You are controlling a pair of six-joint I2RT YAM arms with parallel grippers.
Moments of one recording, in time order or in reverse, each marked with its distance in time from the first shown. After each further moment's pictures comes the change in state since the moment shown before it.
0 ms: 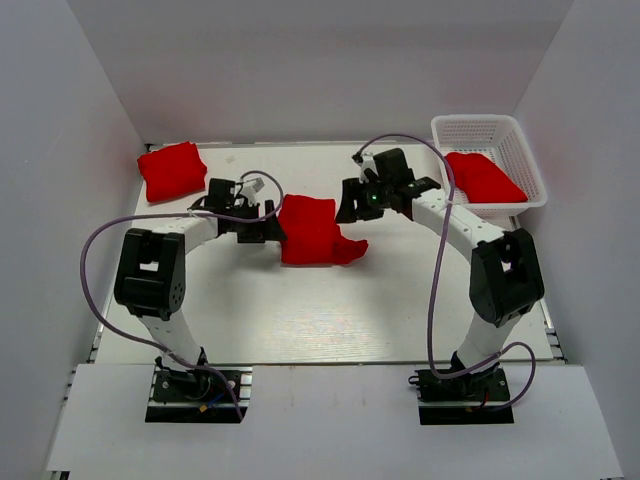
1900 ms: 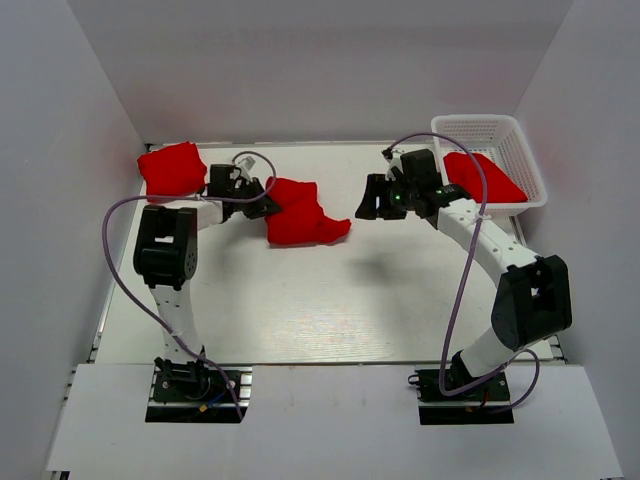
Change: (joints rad) left arm 0.032 0.294 0.194 0.318 0.029 -0.305; right arm -0.084 -0.193 -0.131 -0.025 0.067 0.076
